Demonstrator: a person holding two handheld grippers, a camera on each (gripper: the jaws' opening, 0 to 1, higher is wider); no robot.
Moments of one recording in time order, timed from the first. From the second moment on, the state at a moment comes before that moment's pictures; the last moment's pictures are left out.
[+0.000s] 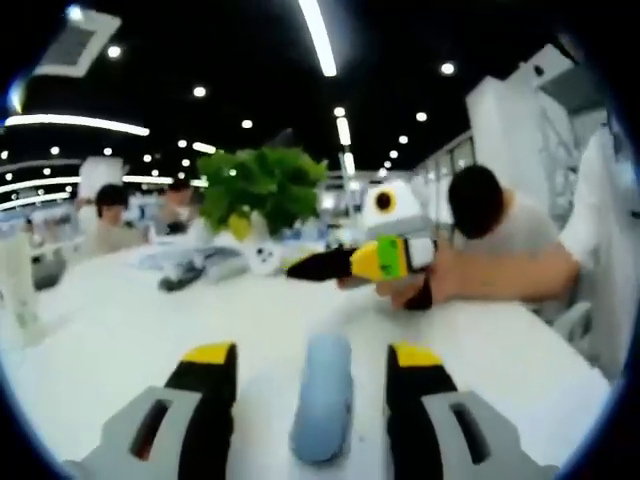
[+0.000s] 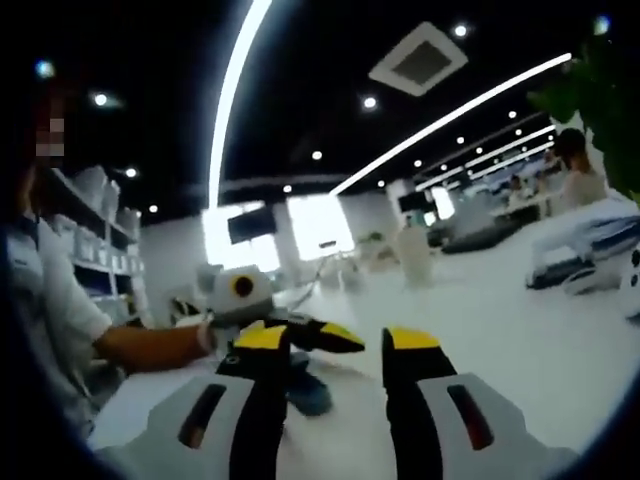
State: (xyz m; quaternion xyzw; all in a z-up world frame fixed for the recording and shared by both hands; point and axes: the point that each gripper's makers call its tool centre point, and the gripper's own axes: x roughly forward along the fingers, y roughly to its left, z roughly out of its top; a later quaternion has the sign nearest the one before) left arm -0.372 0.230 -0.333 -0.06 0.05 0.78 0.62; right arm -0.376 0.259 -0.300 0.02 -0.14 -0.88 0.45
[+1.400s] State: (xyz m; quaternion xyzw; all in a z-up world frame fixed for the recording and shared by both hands) left arm -0.303 0.104 -0.371 -0.12 0.09 0.83 0.54; right arm -0.347 0.237 -0.348 0.10 0.04 -0.86 0.50
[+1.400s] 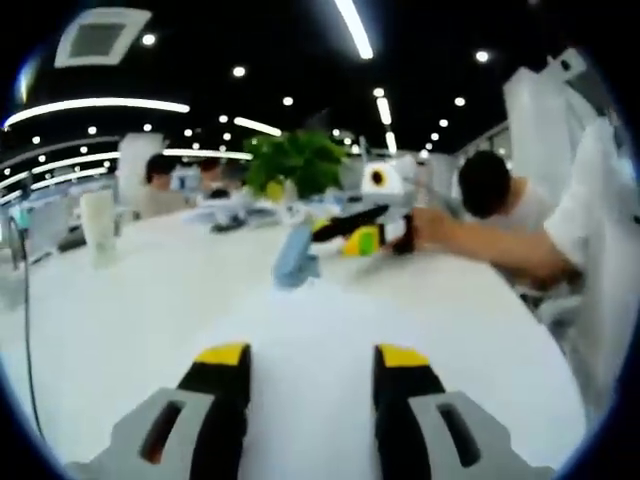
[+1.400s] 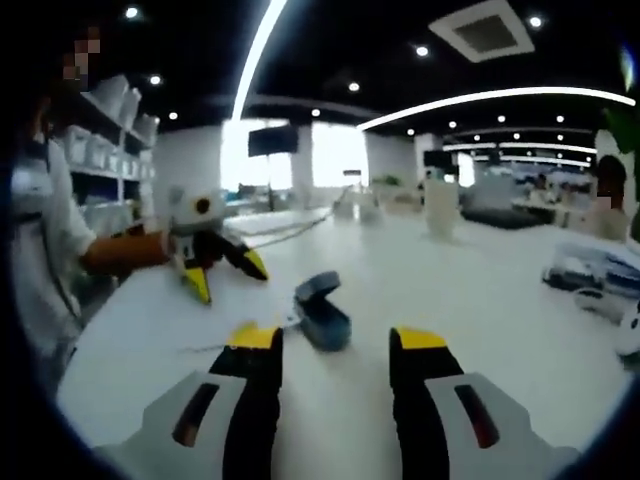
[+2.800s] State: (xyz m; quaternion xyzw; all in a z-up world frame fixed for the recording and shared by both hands) left arm -0.302 0.106 -0.371 -0.12 0.09 0.83 0.53; right arm -0.311 0.210 -0.366 0.11 0.10 -0.77 0.62
